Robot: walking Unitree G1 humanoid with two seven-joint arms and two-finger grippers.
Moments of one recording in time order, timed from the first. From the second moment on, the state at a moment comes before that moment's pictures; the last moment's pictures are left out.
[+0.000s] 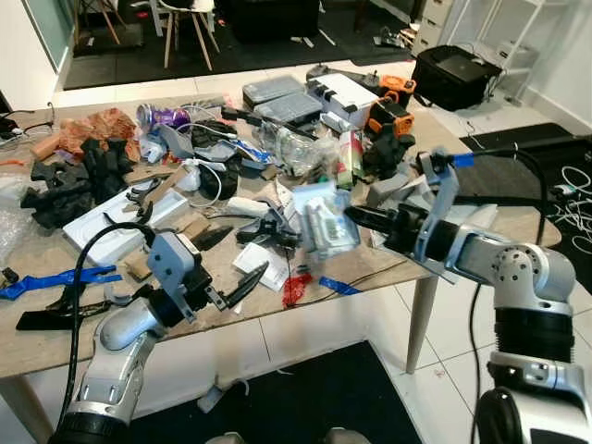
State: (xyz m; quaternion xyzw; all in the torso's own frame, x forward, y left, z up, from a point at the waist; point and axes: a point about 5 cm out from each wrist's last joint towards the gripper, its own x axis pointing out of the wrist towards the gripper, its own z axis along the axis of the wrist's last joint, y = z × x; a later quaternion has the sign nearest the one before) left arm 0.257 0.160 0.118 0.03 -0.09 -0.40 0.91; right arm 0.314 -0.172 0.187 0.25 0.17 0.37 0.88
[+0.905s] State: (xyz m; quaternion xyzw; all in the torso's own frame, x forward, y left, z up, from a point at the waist) left arm 0.257 0.152 0.137 0.01 -0.10 -0.41 0.90; right arm 0.335 -0.201 0.252 0.33 0.00 0.30 0.89
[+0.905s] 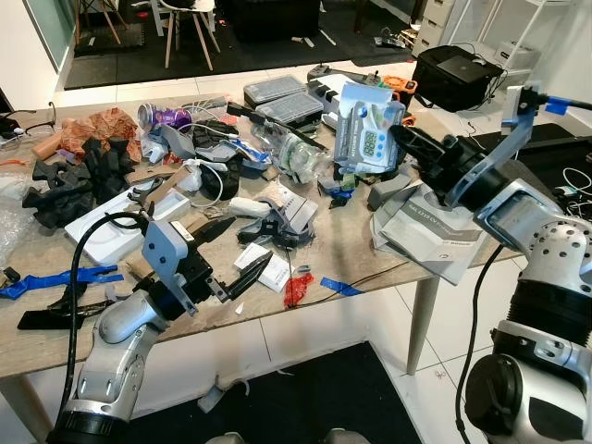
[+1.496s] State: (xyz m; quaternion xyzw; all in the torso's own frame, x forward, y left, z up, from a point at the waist) left arm 0.268 0.130 0.171 -0.10 -0.12 -0.40 0.90; right arm 0.333 -0.173 0.261 0.35 0.00 0.39 0.85
